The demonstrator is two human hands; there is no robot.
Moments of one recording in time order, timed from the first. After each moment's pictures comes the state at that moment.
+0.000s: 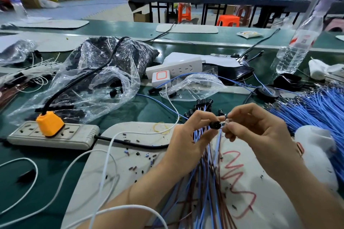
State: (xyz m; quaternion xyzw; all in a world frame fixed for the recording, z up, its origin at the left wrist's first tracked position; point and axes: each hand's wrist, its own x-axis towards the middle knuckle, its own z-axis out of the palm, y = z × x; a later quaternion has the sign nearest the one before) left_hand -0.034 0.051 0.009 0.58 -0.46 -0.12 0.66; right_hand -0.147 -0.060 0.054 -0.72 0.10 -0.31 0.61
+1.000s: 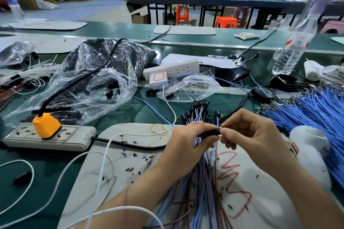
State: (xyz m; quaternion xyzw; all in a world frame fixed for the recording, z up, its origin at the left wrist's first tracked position) left_hand -0.032 0.051 0.009 0.66 -0.52 -0.02 0.55; right_hand -0.148 -0.069 0.052 -0.77 0.13 -0.26 0.57
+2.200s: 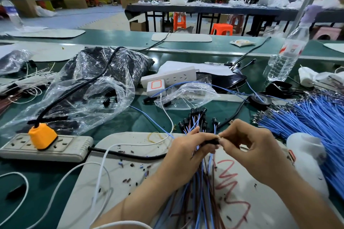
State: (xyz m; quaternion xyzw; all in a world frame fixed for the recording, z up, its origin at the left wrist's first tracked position) left_hand -0.030 0.046 0.001 0.65 -0.54 0.01 0.54; right_hand -0.151 -0.072 0.050 -0.87 0.09 -0.29 0.38
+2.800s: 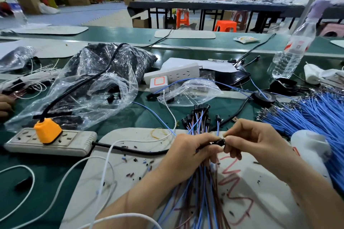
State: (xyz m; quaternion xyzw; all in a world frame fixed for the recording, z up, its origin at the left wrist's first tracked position) left_hand -0.029 0.051 0.006 0.66 -0.53 -0.08 0.53; right_hand -0.151 -0.085 0.052 -0.77 0.13 -0.16 0.61
